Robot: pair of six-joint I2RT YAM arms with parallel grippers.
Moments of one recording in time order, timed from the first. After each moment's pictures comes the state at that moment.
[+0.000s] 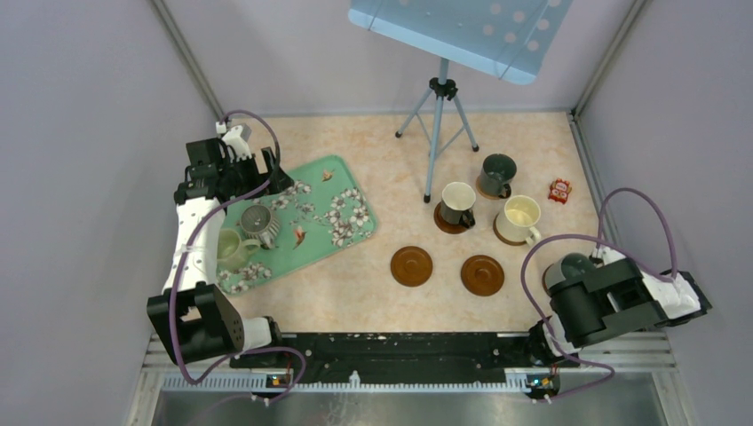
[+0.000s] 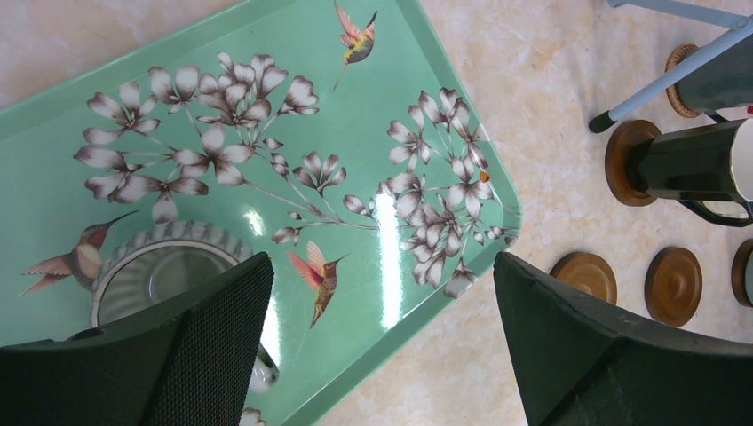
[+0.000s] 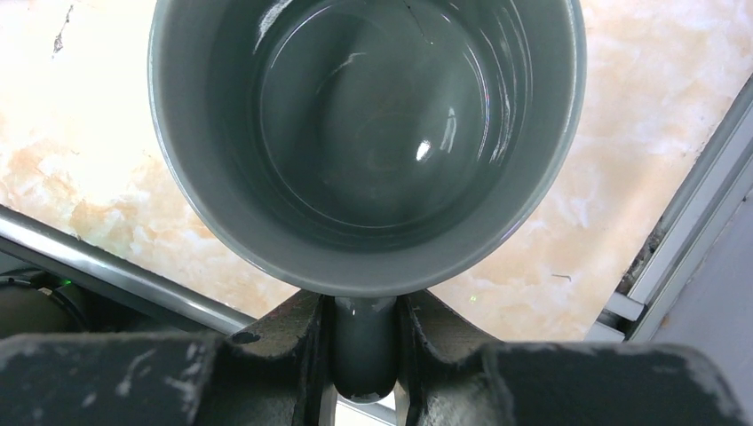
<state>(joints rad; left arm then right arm) 0.22 1.31 1.16 -0.59 0.55 -0.08 -1.34 1.31 0.71 -1.16 -0.66 -1.83</state>
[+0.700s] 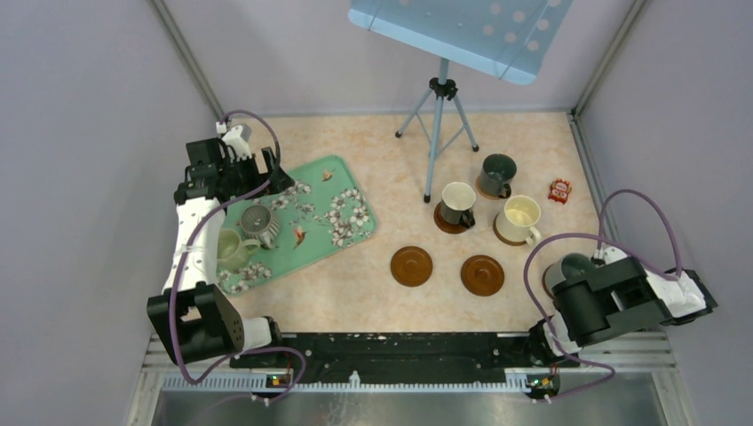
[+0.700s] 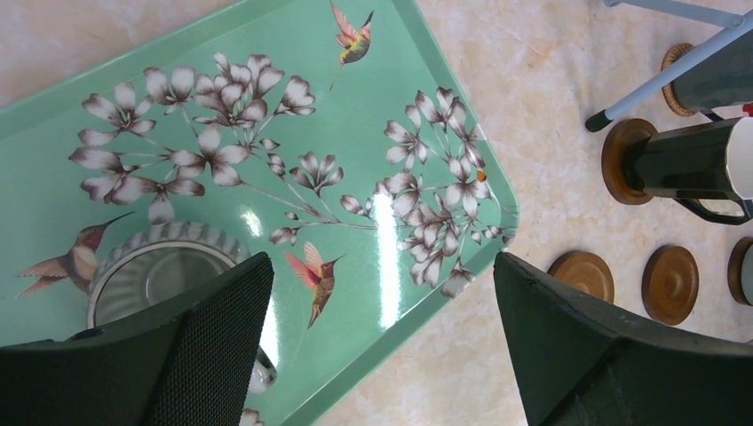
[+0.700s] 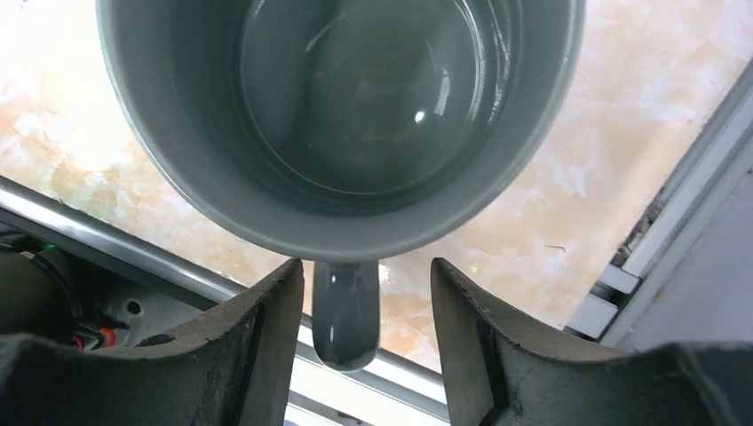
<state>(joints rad) 0.22 1.31 1.16 -0.59 0.55 -0.08 -1.34 1.33 0.74 -1.16 -0.59 -1.83</state>
